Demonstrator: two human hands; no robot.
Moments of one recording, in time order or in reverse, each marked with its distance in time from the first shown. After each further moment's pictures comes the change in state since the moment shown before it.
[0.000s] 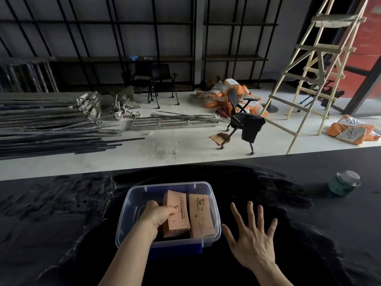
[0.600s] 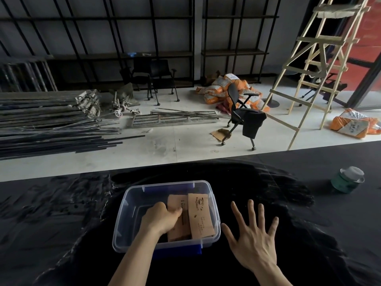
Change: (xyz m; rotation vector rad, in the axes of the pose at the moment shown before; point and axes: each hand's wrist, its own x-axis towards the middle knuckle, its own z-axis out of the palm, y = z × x) left_hand 0.001 -0.002 0.011 0.538 0.044 0.164; right_hand 0.001 0.002 0.005 0.004 0.023 0.003
